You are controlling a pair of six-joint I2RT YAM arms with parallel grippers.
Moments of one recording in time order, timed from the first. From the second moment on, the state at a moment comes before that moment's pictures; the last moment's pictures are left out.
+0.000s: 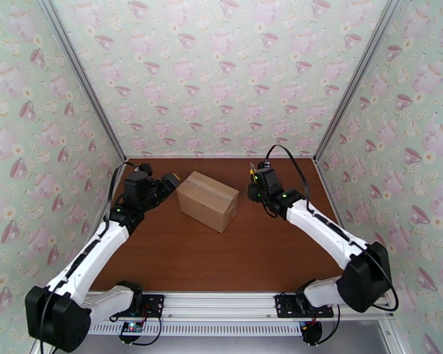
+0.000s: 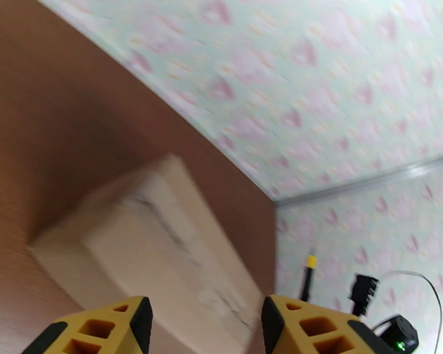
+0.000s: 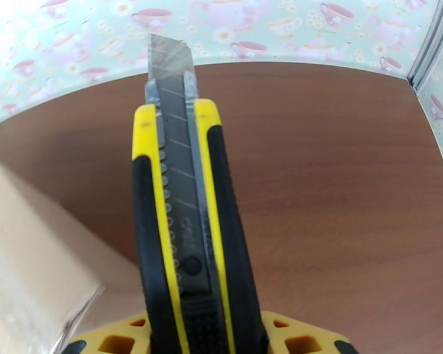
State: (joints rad) left arm -0.20 1.16 0.94 -0.23 0.19 -0.90; right arm 0.50 1.45 1.17 -0.47 0.28 0.40
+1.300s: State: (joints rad) left arm -0.14 1.69 1.10 -0.12 0.37 -0.75; right arm 0.56 1.58 0.96 -0.14 0.23 0.50
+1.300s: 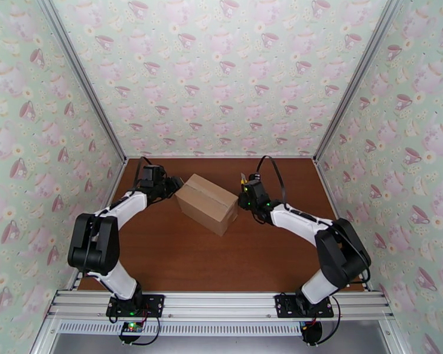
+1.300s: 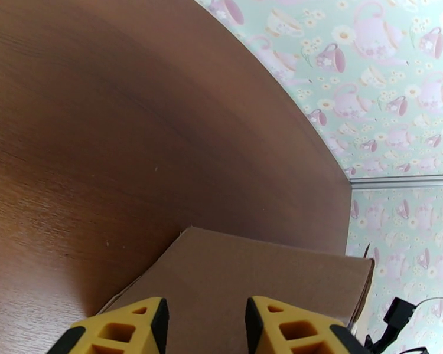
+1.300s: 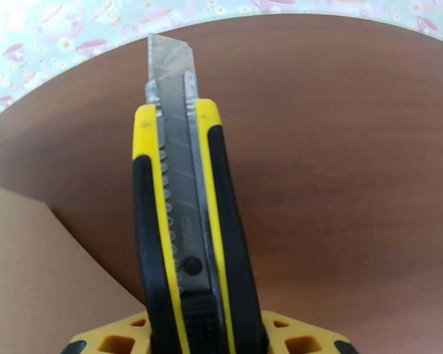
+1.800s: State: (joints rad) left arm -0.20 1.72 1.14 -0.13 0.36 -0.73; right arm 0.62 1.35 0.80 -0.23 0.29 0.59
